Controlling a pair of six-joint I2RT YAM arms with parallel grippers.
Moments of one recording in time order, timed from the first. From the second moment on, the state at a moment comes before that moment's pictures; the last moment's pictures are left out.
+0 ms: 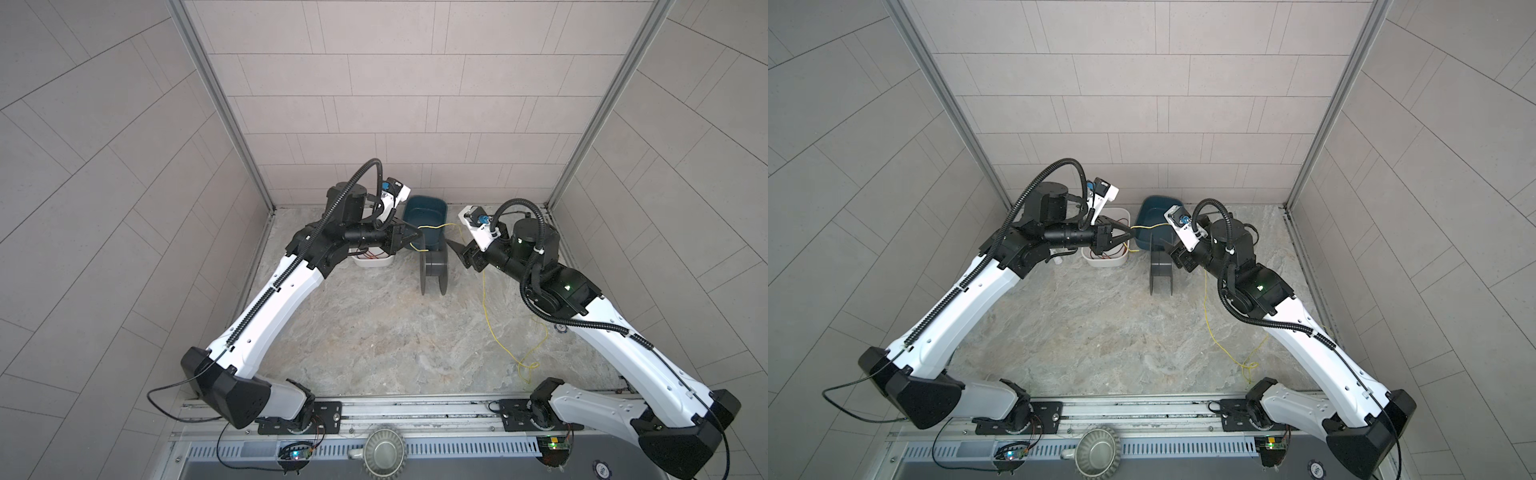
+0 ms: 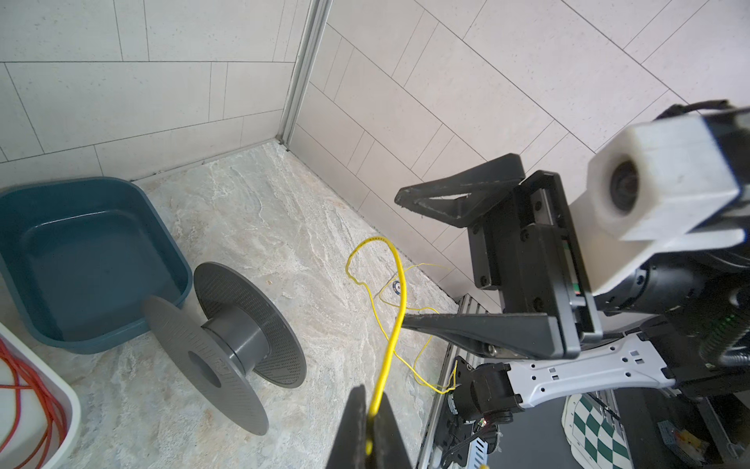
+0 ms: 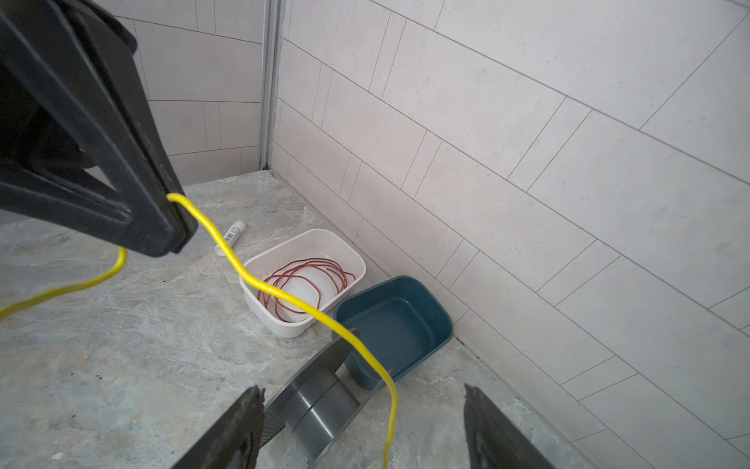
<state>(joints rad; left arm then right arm) -0.52 1.42 1.60 -0.60 0.66 -0.23 0.55 1.10 1.22 -0.33 0.02 -0.35</state>
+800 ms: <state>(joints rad) -0.52 1.49 1.72 -0.69 0.61 -0.17 0.52 1.23 1.21 -0.19 0.06 -0.42</state>
